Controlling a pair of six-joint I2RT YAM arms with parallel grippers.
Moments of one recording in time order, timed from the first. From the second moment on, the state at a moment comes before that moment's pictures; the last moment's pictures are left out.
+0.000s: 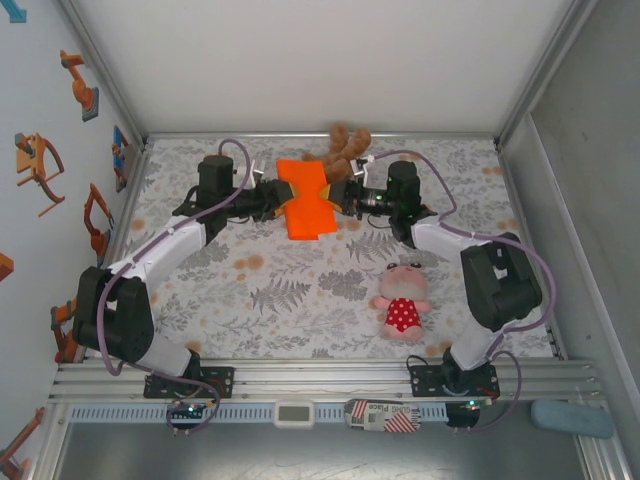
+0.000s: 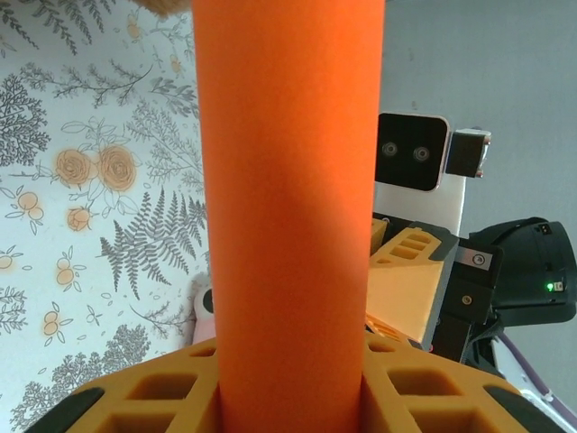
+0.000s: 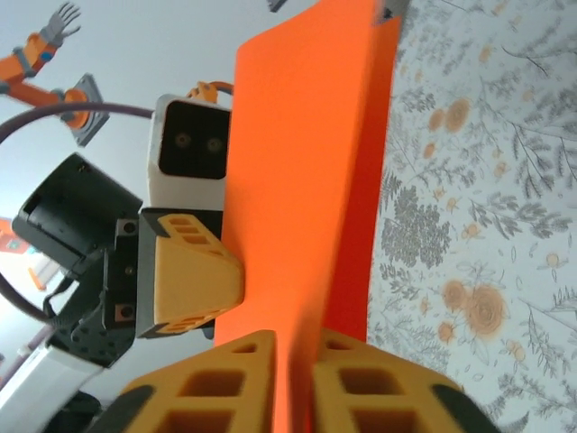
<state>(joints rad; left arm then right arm) -0.39 1.50 1.04 -0.07 0.80 -0.97 0.42 1.70 1.00 0.52 -0.96 1.14</state>
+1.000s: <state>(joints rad) -0.38 1.38 0.78 -0.14 0.46 -0.93 0.44 1.49 1.26 -0.49 -0.55 0.63</state>
